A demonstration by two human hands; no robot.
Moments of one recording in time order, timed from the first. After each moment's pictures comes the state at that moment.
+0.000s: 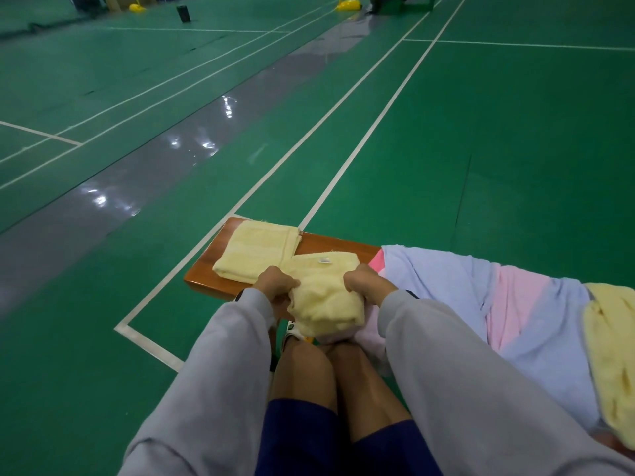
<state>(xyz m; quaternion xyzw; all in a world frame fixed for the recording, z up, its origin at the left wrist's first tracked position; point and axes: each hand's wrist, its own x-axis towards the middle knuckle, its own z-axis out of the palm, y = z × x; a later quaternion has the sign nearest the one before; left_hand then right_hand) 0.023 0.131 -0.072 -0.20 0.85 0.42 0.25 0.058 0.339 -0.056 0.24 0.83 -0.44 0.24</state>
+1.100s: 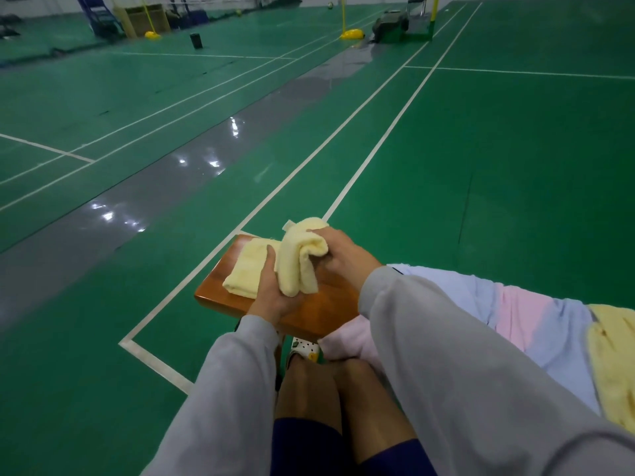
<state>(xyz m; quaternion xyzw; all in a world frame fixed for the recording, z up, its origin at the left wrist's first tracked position) 0.038 0.130 -0.020 -0.20 0.40 0.86 0.25 -0.009 0.268 0.030 0.23 0.53 -0.79 0.19</state>
